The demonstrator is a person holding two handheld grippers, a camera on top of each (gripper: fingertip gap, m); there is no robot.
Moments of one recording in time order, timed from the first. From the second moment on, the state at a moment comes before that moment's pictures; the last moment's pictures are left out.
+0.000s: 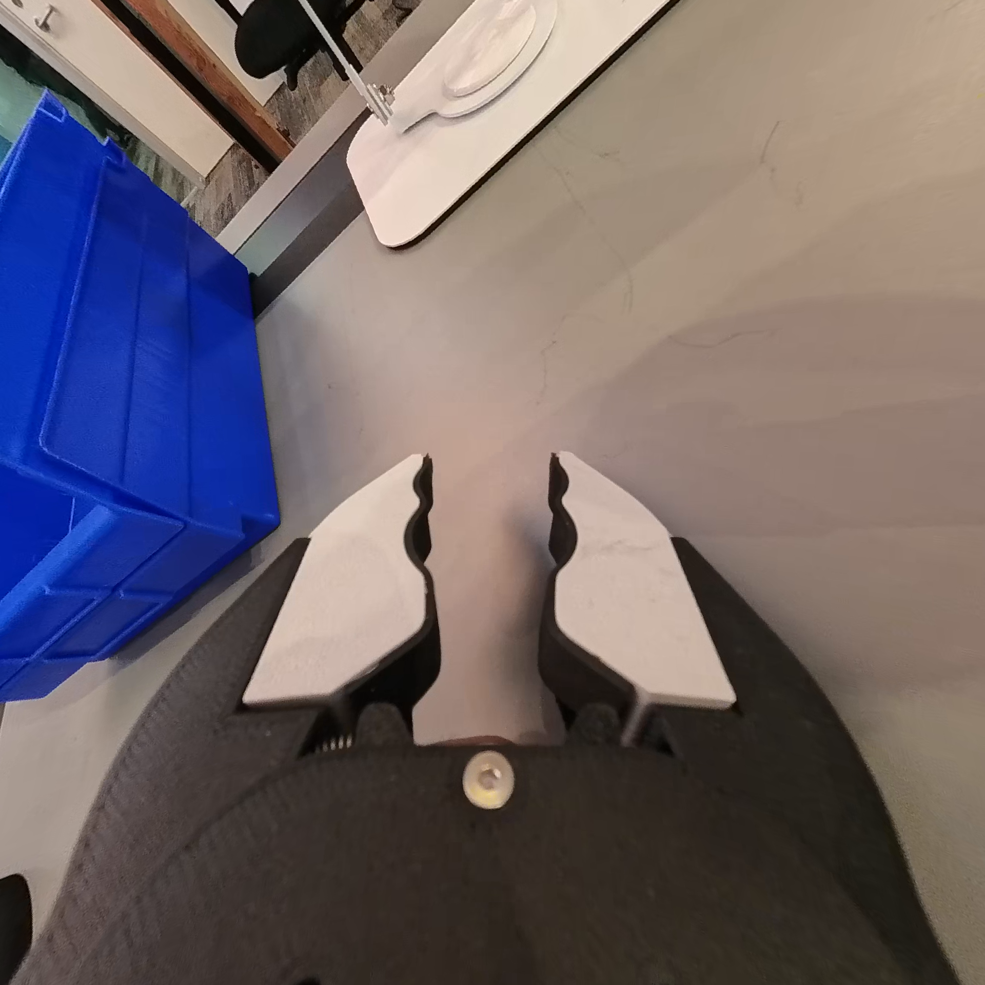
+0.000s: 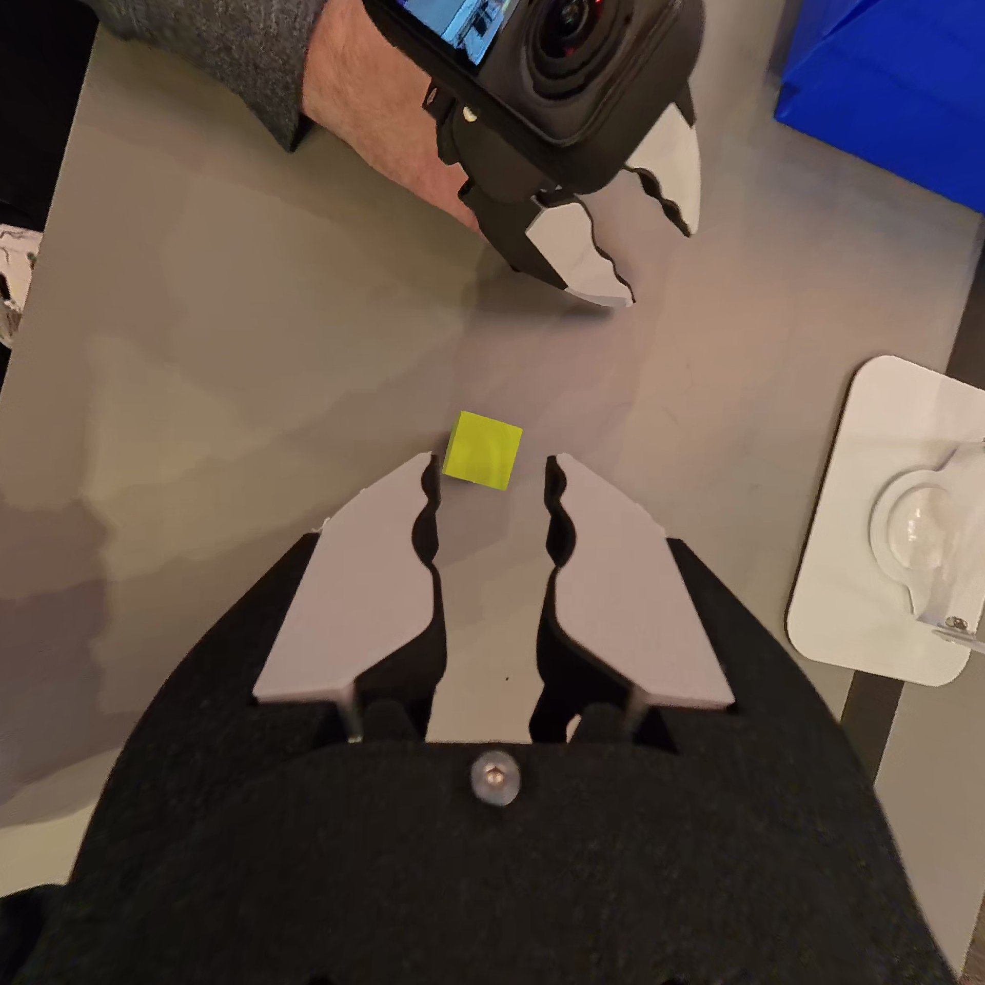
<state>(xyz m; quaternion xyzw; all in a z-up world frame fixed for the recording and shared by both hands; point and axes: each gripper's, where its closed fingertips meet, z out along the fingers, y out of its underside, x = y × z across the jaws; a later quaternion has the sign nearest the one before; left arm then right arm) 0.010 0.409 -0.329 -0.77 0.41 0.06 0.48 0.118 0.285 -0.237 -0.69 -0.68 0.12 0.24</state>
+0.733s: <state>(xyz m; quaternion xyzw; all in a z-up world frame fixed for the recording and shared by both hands) 0.010 0.409 -0.330 -0.77 0.42 0.08 0.48 0.353 0.293 -0.310 -0.91 -0.15 0.02 0.40</state>
